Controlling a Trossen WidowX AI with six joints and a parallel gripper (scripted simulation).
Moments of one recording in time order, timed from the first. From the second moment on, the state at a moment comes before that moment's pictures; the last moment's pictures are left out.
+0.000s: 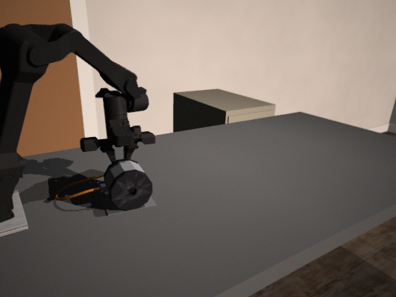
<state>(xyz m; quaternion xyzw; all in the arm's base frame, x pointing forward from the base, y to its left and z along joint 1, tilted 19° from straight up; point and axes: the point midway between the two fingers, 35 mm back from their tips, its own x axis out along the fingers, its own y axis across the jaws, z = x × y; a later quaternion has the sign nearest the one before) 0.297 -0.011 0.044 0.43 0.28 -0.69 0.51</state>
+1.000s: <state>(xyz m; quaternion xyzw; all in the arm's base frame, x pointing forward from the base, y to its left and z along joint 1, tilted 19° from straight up) 0.294 -0.017 0.039 0.43 0.28 -0.69 0.51</state>
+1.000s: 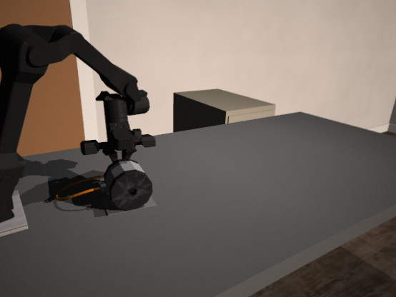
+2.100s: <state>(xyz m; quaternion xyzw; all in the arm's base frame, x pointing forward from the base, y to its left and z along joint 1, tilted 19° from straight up) 0.293 -0.021 0.041 0.43 0.28 -0.69 0.51</state>
